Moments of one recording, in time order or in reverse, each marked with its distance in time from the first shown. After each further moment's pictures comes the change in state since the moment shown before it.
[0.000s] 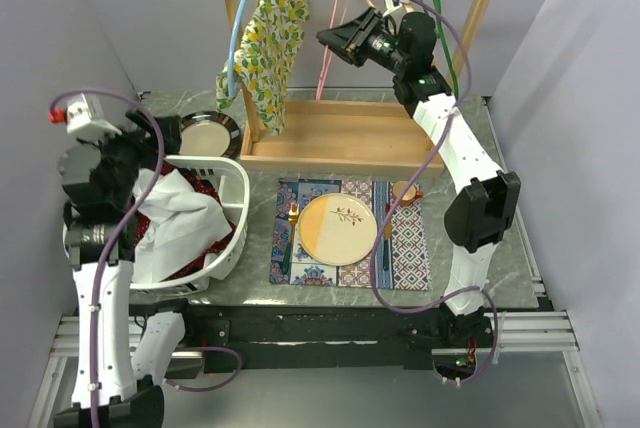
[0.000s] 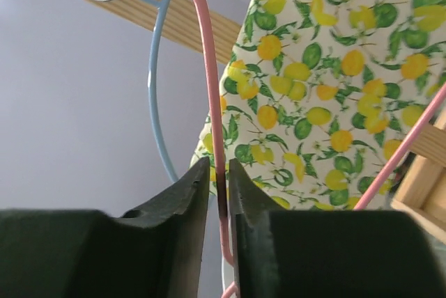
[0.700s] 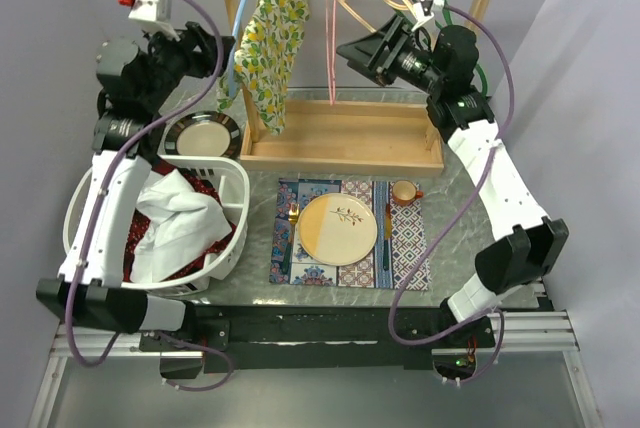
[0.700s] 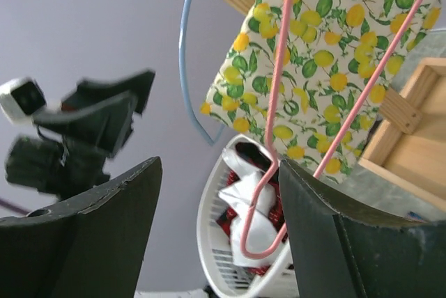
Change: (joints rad) left arm -0.286 0.575 0.591 0.174 0.128 0.262; right arm -0.039 -0.344 -0.269 -0.123 -0.040 -0.179
